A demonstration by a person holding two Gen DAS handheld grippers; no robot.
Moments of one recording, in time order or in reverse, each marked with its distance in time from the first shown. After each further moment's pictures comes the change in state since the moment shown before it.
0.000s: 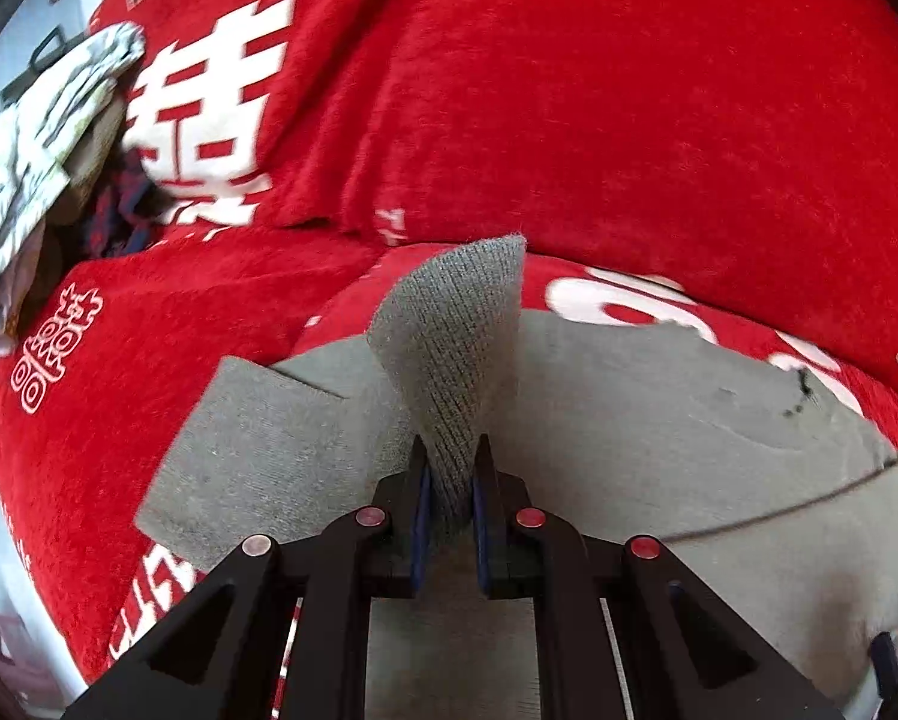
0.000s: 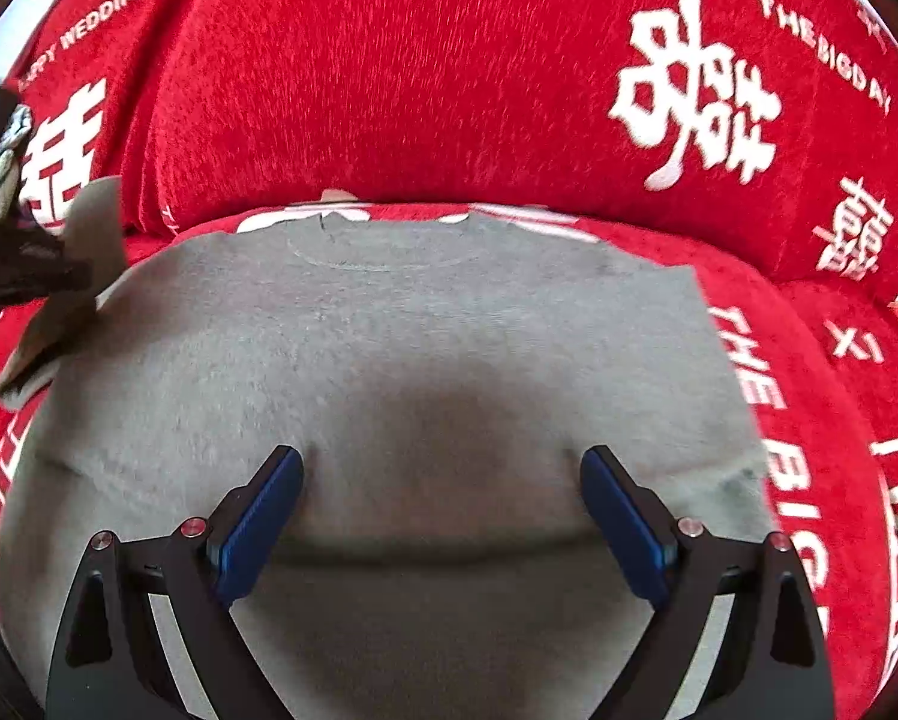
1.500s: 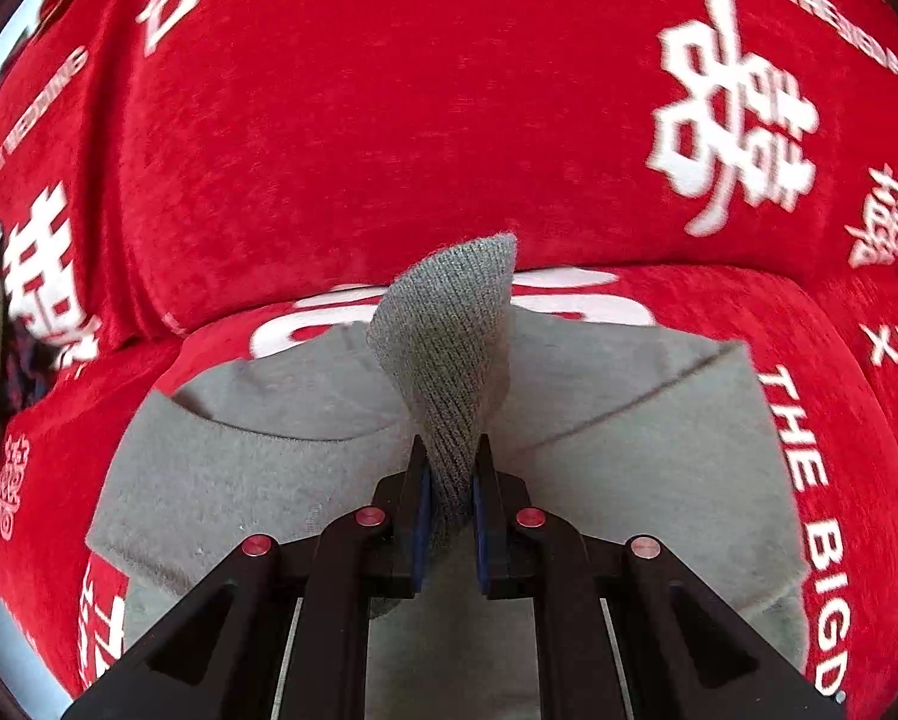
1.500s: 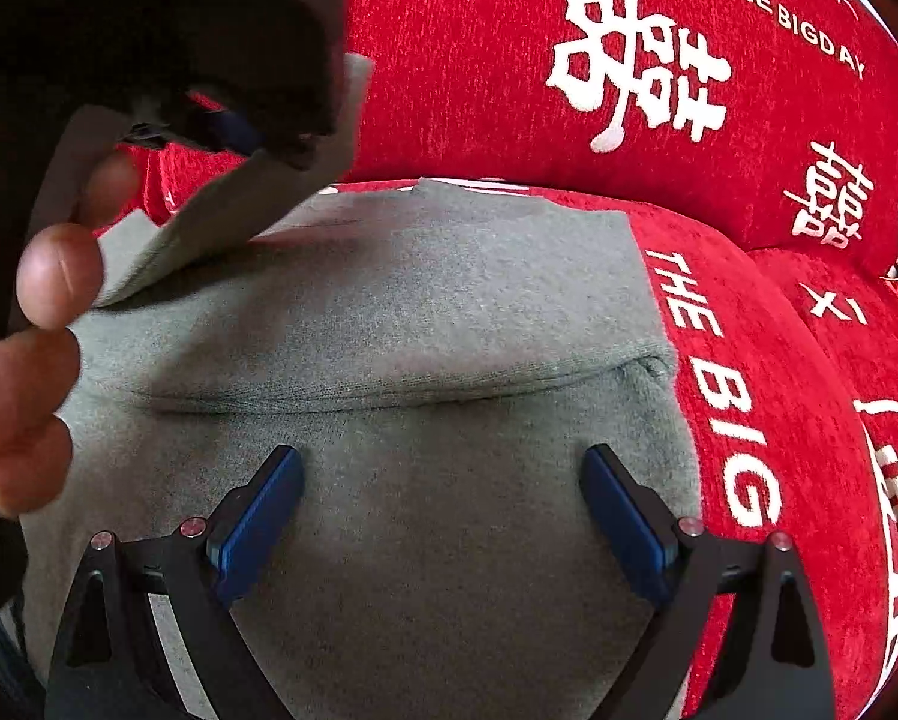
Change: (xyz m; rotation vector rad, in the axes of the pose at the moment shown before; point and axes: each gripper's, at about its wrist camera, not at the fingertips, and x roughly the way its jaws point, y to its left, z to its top) left arm -0.056 -0.202 -0.037 0.343 -0.052 -0.142; right arm -0.013 -0.045 -0.037 0.020 0.000 0.042
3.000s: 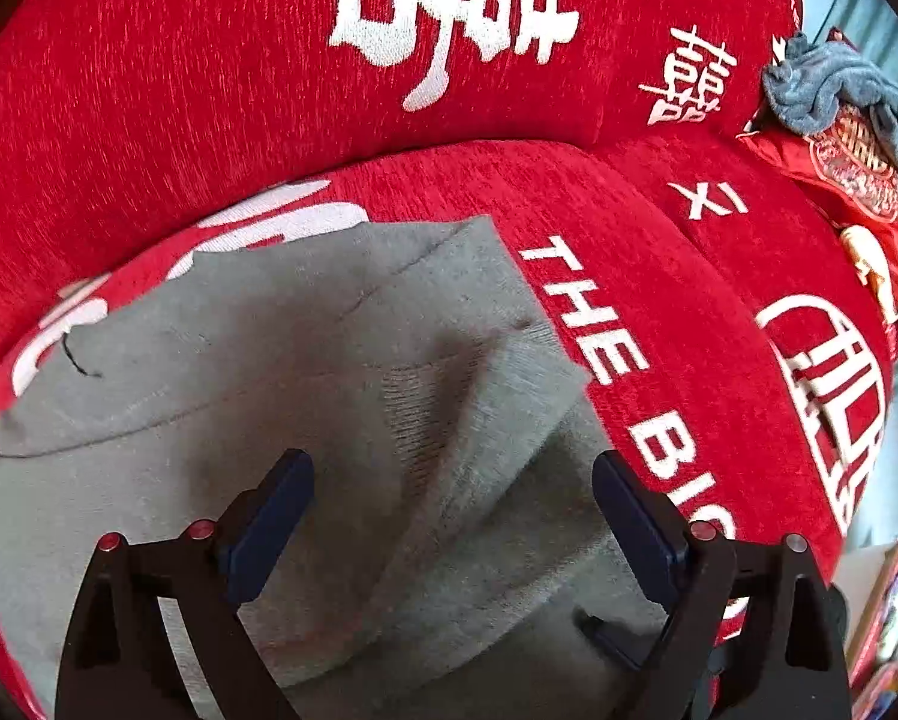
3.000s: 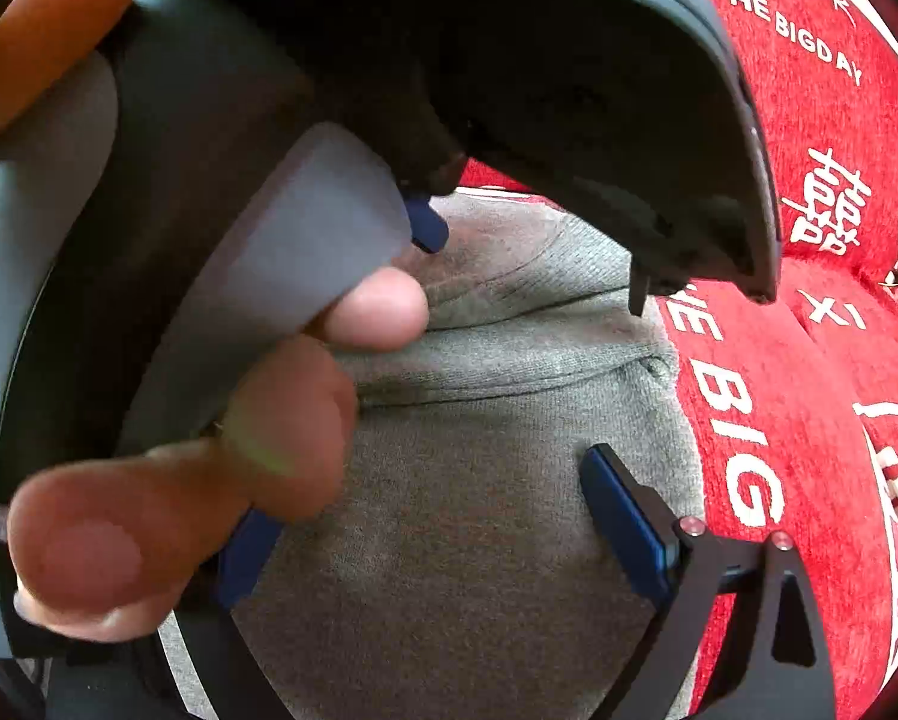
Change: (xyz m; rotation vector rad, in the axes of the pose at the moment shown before) left arm 0.029 -0.076 -0.006 0.266 0.169 -0.437; right arm 0.003 0.009 -0.004 -0.007 -0.028 -0.001
